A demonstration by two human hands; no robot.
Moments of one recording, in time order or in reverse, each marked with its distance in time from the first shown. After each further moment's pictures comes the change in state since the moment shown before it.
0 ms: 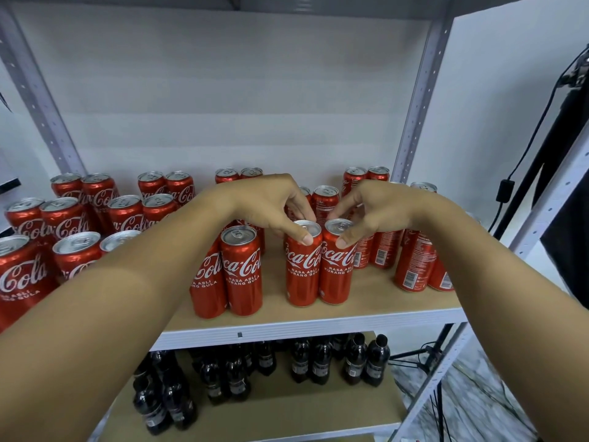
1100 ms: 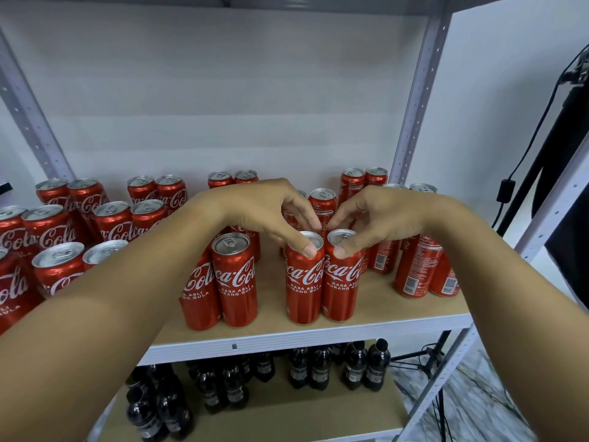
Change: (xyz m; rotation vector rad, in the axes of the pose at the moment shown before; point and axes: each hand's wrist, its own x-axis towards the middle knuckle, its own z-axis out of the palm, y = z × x) left_hand 0.003 0.005 0.001 -0.135 -0.058 -0.022; right_hand -0.009 -0.001 -0.003 0.044 -0.061 0.006
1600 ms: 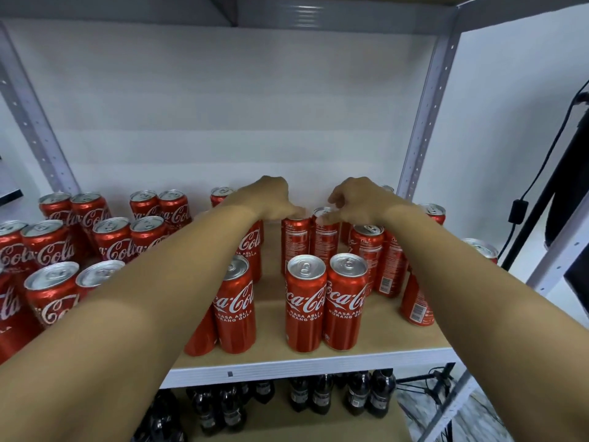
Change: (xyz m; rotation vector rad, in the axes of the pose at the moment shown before) left_hand 0.074 -0.038 -0.033 0.404 0.365 -0.375; right_hand 0.095 0.025 -0.024 -0.337 0.357 0.139
